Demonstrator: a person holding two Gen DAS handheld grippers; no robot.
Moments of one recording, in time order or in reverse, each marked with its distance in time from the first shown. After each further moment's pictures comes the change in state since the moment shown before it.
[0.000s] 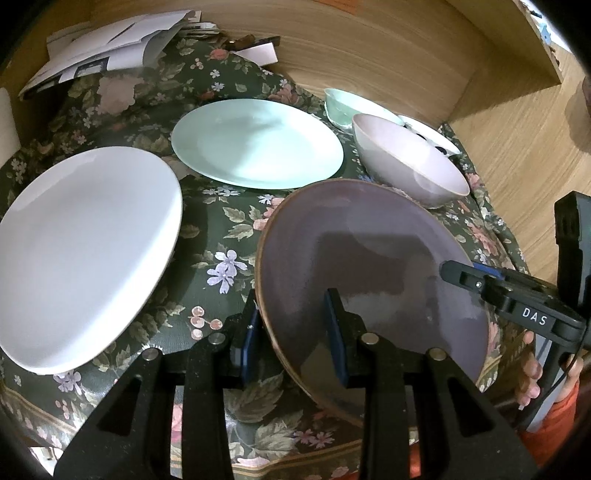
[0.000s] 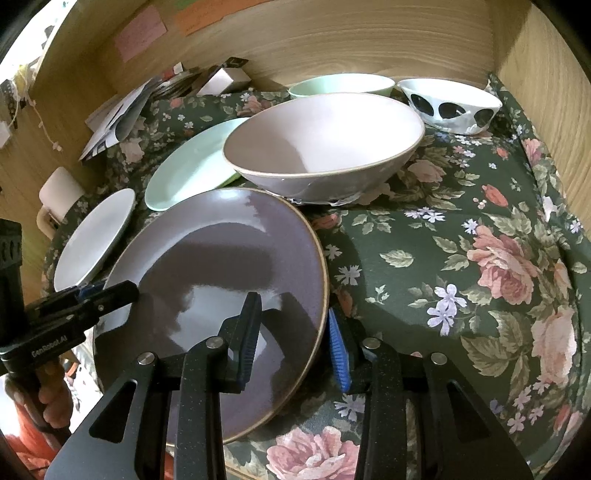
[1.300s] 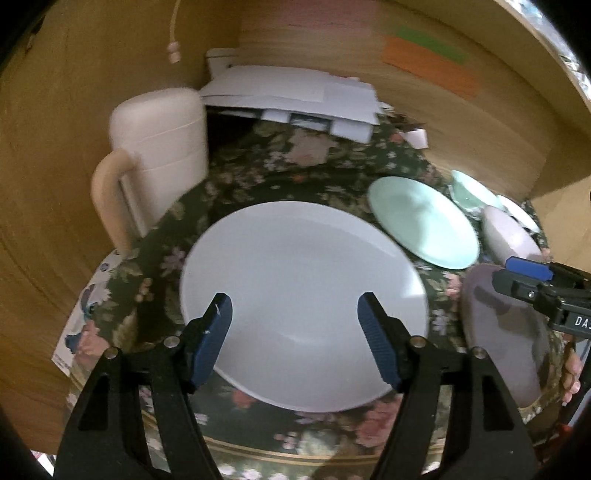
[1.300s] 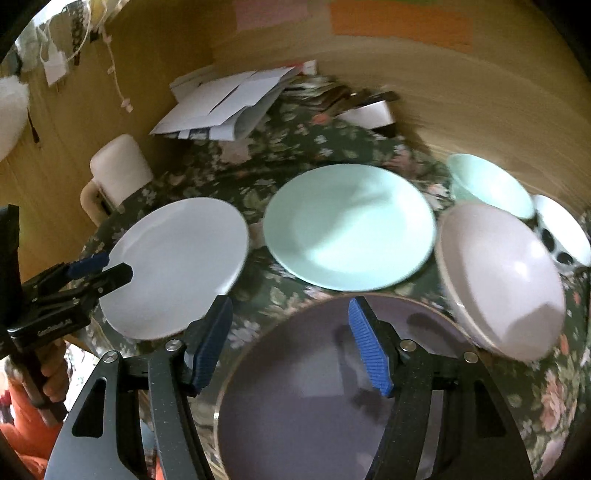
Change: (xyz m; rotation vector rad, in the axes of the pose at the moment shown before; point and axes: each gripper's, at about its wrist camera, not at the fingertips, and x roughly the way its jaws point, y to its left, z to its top) left arm -0.081 0.131 0.003 -0.148 -0.190 0.289; right arm 0.038 0.148 0.054 -0.308 0.012 0.099
